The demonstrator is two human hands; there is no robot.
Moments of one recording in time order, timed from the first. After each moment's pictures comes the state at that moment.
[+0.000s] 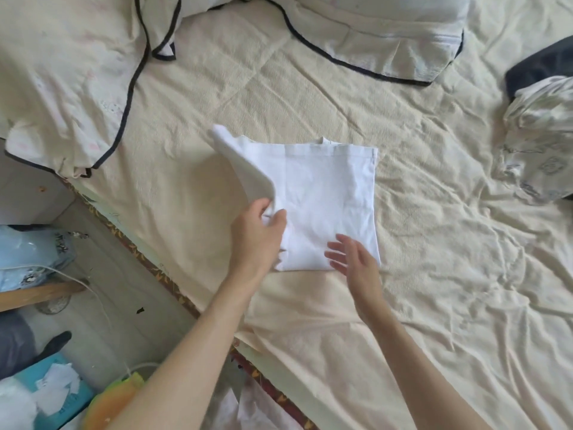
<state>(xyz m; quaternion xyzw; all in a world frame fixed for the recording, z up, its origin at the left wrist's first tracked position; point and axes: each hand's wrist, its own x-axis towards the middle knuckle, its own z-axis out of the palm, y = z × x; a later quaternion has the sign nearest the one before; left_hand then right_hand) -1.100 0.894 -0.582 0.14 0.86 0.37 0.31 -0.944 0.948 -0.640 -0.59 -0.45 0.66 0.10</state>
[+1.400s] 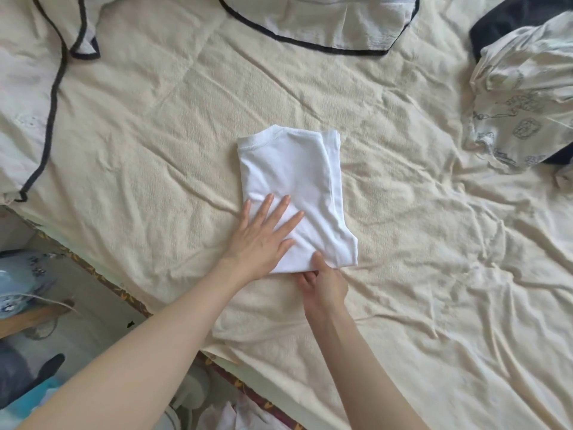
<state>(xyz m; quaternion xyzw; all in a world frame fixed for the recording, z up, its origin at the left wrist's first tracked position) -1.081 0.915 -0.688 0.66 0.70 -0.13 0.22 -0.950 0.941 -0.651 -0.69 0.04 0.68 0.24</state>
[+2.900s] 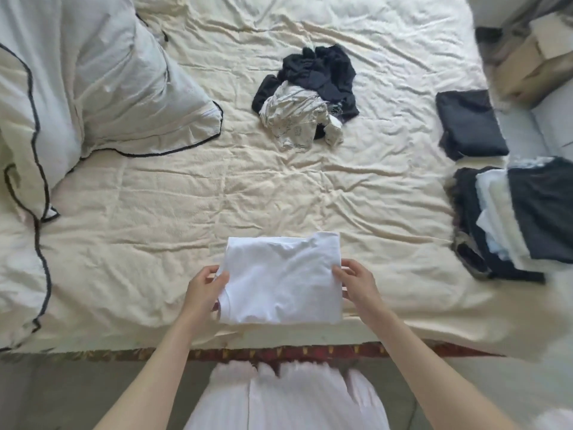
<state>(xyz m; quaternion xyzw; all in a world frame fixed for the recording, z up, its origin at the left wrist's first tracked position) -1.034 0.798 -0.471 0.28 0.73 0.24 0.57 -0.755 0.796 -0.477 -0.72 -0.24 0.58 0.29</state>
